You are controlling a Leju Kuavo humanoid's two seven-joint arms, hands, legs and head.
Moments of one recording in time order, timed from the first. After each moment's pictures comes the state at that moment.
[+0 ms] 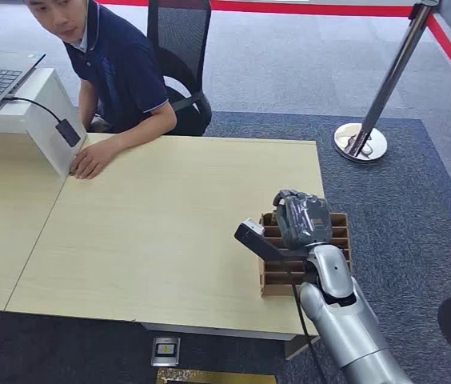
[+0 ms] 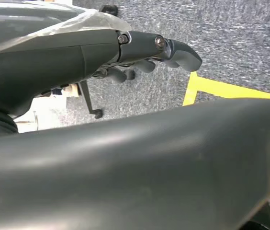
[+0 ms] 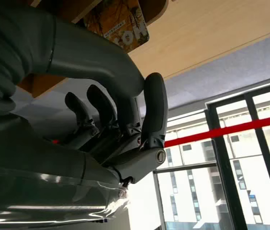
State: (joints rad) left arm -0.10 -0.06 -1.30 -0.14 1.53 0.34 -0.10; right arm -0.39 0.02 0.45 -1.03 1.27 -0.35 0.01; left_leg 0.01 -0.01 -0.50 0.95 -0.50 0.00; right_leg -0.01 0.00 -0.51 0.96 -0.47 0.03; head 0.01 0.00
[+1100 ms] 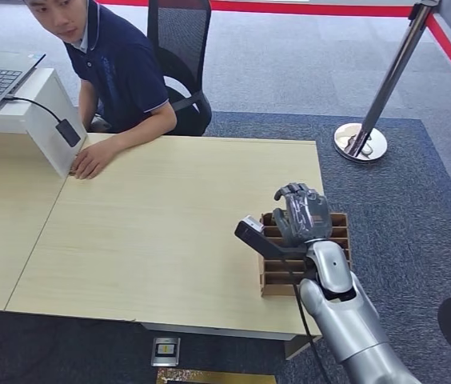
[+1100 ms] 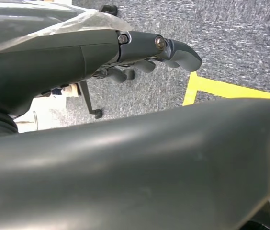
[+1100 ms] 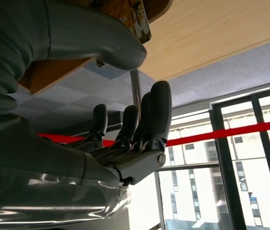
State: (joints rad) left arm -0.10 -0.06 -1.30 -0.14 1.53 0.33 -0.10; right arm -0.42 0.01 0.47 -0.98 1.28 -0.34 0.03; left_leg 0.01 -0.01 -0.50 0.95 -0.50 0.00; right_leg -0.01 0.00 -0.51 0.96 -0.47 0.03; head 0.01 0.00
